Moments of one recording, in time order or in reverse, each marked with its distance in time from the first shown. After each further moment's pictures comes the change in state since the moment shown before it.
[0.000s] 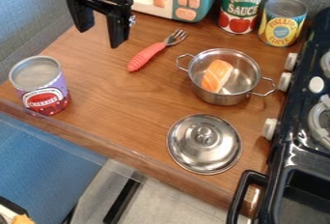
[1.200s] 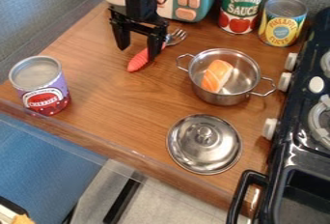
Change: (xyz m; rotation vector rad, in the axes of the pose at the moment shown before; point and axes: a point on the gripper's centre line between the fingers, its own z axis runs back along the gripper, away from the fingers) arm 0.076 0.000 -0.094 -0.055 0.059 0.110
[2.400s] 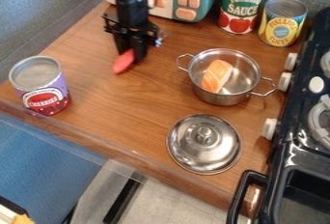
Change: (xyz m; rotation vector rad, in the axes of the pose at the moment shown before) arm -0.015 0.026 0.004 -0.054 0.007 -0.034
